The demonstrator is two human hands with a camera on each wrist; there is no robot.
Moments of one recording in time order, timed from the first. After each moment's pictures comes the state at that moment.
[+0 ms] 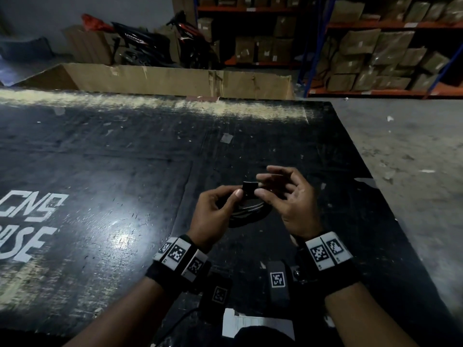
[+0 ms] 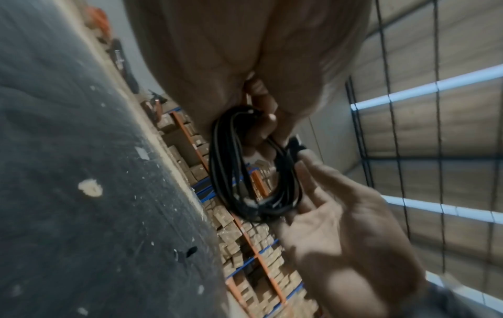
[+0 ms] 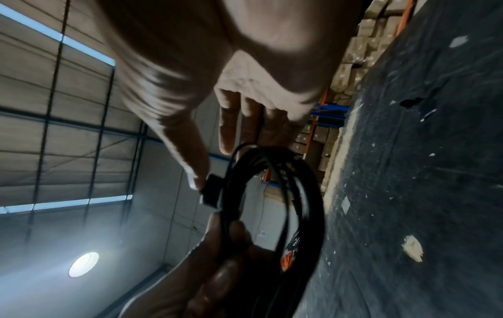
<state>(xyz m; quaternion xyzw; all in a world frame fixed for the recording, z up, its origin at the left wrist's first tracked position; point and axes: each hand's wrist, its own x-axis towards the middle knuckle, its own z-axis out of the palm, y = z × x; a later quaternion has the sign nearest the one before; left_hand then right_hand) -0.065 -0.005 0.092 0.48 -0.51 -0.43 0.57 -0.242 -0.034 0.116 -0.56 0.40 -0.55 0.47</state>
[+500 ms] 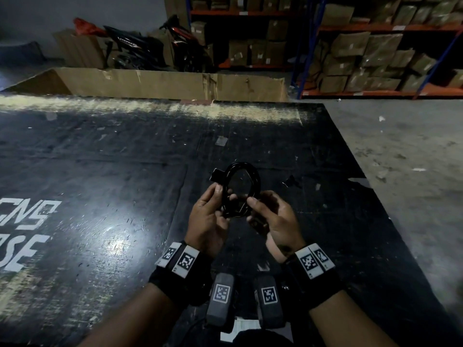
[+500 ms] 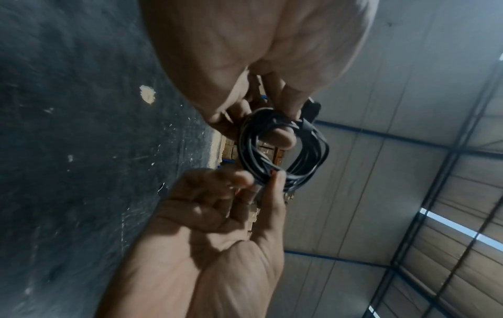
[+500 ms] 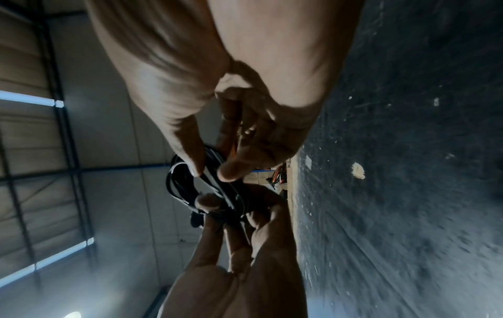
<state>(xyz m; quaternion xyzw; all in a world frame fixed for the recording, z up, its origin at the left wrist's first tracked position) -0.074 -0.010 0.091 0.35 -0.22 -0.62 0.66 -0.223 -0.024 0.092 -0.37 0.37 -0.54 0.66</state>
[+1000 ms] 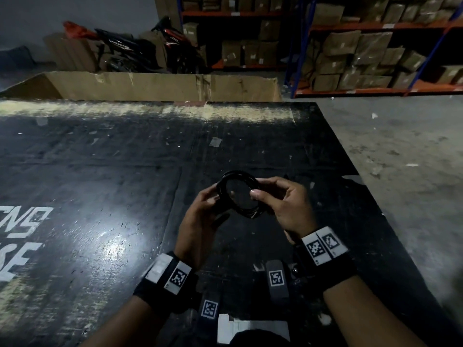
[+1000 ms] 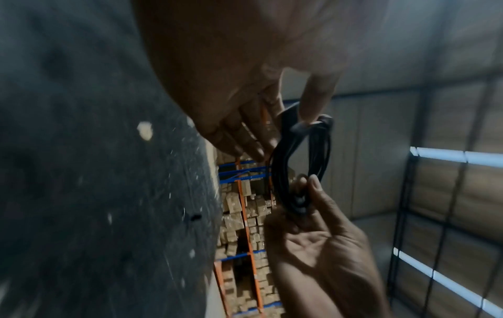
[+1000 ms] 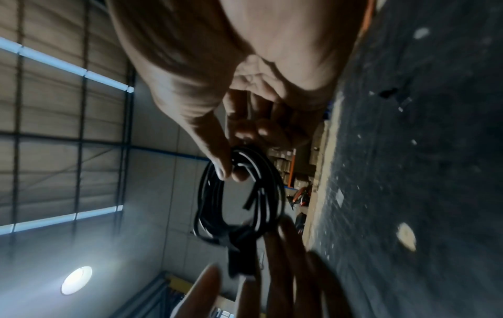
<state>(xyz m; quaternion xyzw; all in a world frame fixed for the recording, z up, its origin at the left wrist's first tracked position) -0.069 0.005 0.089 0.41 -0.34 -0.60 0.60 -0.254 -0.045 0.111 -0.53 0.44 -0.54 0.48</state>
